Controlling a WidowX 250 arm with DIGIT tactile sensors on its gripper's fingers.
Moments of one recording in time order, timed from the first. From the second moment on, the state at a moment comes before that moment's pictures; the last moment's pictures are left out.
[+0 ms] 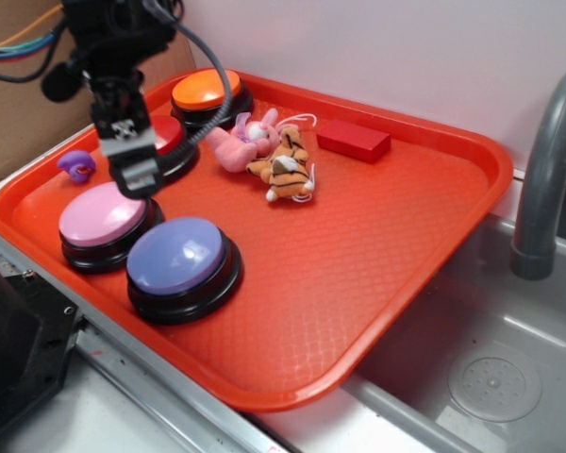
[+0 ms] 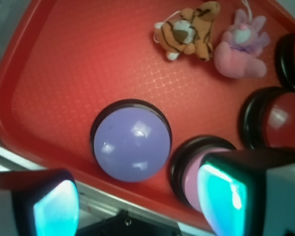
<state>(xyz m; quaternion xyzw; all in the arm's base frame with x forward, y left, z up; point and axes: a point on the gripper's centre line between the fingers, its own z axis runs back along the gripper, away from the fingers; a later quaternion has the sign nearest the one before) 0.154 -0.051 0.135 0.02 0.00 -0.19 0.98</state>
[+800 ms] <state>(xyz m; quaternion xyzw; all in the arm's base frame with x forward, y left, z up) 0.148 -0.049 0.155 0.02 0.01 -0.18 0.98</state>
